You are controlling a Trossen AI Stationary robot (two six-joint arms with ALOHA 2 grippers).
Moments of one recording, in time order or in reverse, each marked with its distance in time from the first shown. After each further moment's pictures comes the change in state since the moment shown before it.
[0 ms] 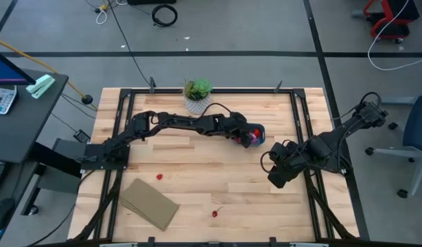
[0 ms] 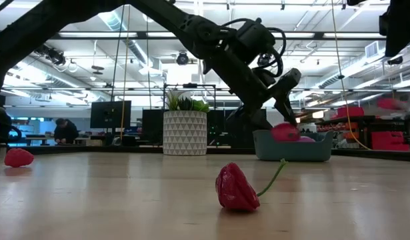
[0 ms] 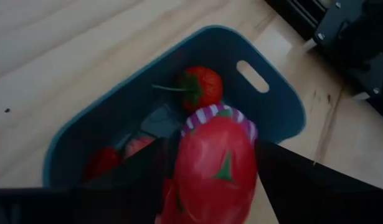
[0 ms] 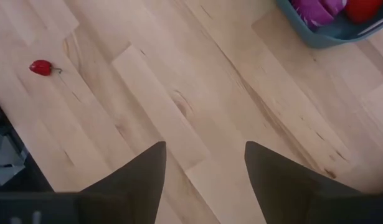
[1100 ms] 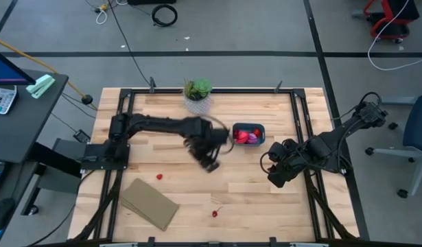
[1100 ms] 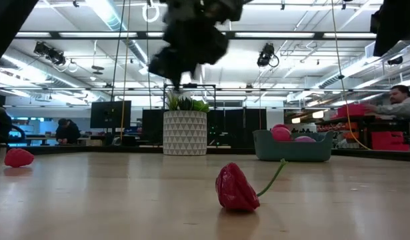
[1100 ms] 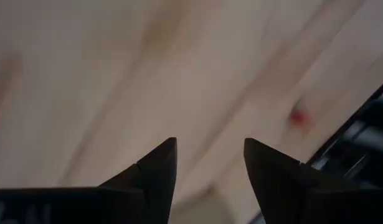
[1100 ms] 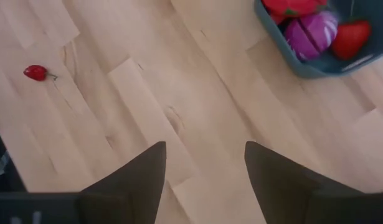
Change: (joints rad) left arm -0.133 -0.282 0.003 -1.014 0.425 -0.001; right arm 0.000 0.001 0.000 0.010 0.070 -0.091
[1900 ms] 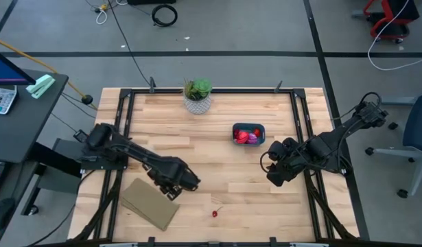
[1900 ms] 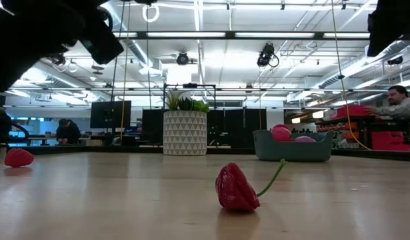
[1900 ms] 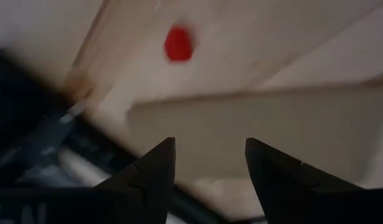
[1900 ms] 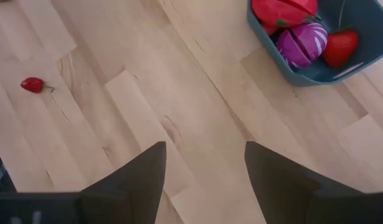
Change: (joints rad) left arm -0.389 -0.175 -0.386 -0.240 -0.122 -0.471; right arm 0.000 0.000 0.000 0.002 0.044 0.008
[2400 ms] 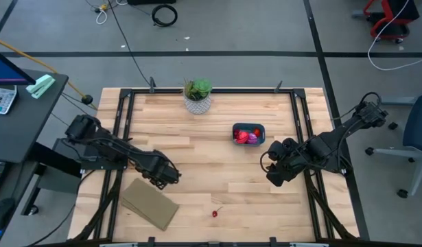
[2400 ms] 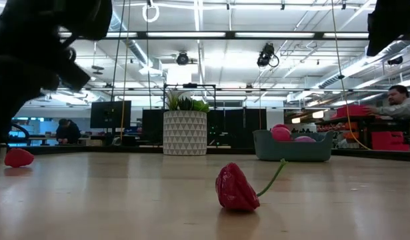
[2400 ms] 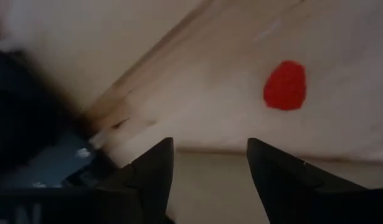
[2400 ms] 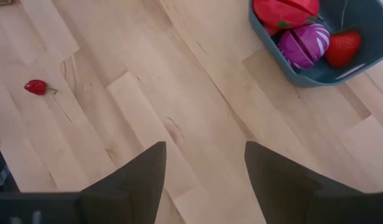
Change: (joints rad) left arm 0.001 -0.251 -0.454 0.279 -0.144 -0.169; right arm 0.000 0.000 0.000 0.009 0.001 0.006
